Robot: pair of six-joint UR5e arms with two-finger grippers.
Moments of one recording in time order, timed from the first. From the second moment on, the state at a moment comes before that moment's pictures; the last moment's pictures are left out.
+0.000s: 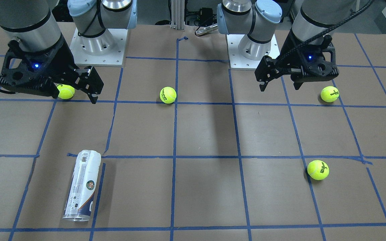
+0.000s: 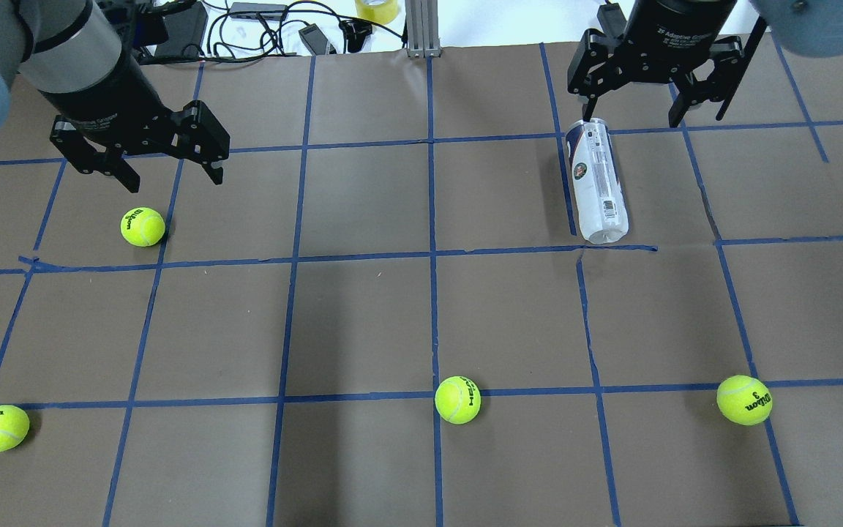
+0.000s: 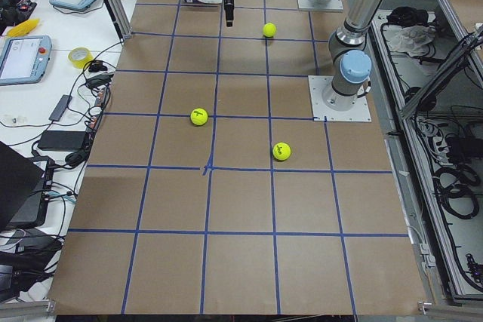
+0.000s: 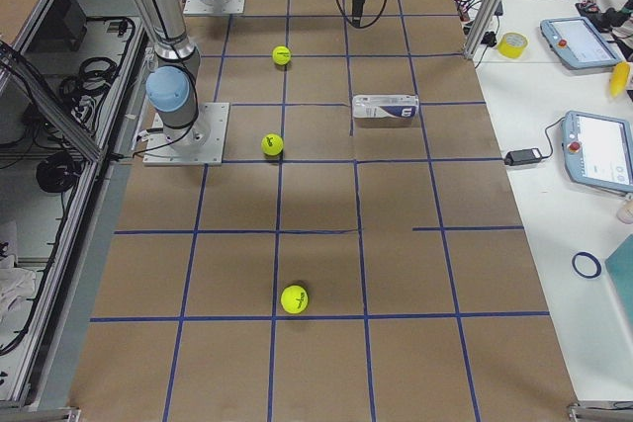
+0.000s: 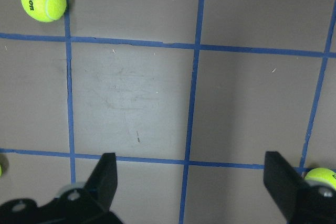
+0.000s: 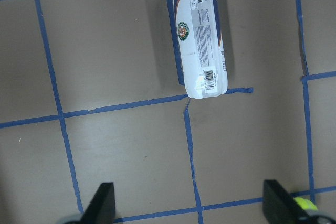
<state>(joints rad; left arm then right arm) -1.53 -1.56 -1.58 -1.57 1.59 -0.03 1.60 -1.46 1.41 -1.55 -1.58 0.17</state>
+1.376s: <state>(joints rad) -1.53 -1.55 -1.58 -1.57 1.59 -0.04 1.49 -0.90 1.13 -1.91 -1.59 0.11</state>
